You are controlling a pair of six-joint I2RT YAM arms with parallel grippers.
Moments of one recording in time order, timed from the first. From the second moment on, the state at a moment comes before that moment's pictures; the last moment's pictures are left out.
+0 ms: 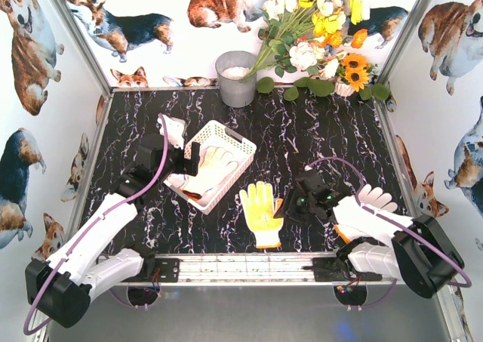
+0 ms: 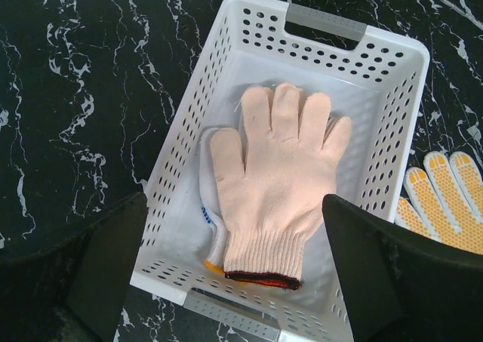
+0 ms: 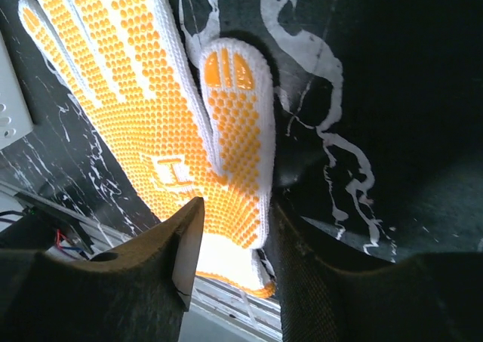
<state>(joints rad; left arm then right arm) -0.44 0.96 0.80 -0.29 -0.12 -0.09 0.57 1.15 0.44 -0.31 -0.22 0.95</state>
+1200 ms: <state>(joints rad) -0.44 0.94 0.79 -0.25 -0.12 -0.09 0.73 1.30 1.01 -0.91 0.03 0.68</state>
